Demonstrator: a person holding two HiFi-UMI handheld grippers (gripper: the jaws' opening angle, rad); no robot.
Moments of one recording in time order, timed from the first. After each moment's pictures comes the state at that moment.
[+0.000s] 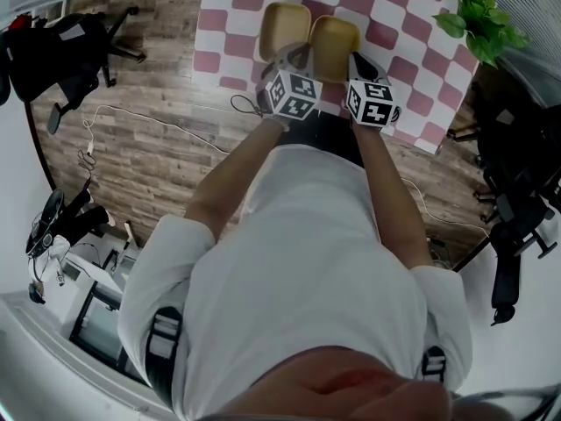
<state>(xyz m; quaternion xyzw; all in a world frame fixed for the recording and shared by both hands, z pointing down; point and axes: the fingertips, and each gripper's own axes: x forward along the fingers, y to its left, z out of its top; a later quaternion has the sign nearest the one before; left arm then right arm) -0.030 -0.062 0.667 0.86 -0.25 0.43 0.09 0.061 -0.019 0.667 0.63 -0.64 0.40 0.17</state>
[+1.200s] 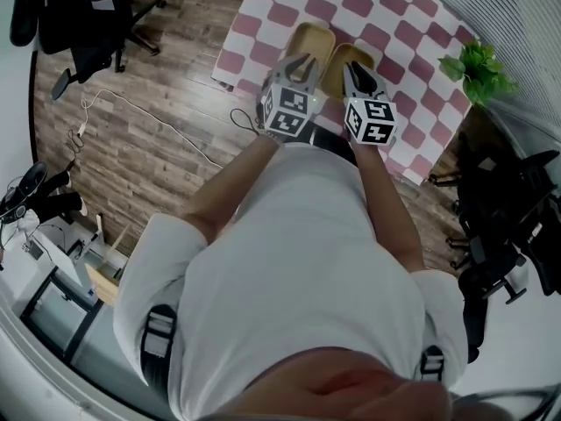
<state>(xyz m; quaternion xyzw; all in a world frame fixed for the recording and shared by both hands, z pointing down) -0.066 -0.084 0.564 0.87 -0.34 0.33 0.14 0.011 -0.070 0.563 0.58 -0.75 0.30 0.13</state>
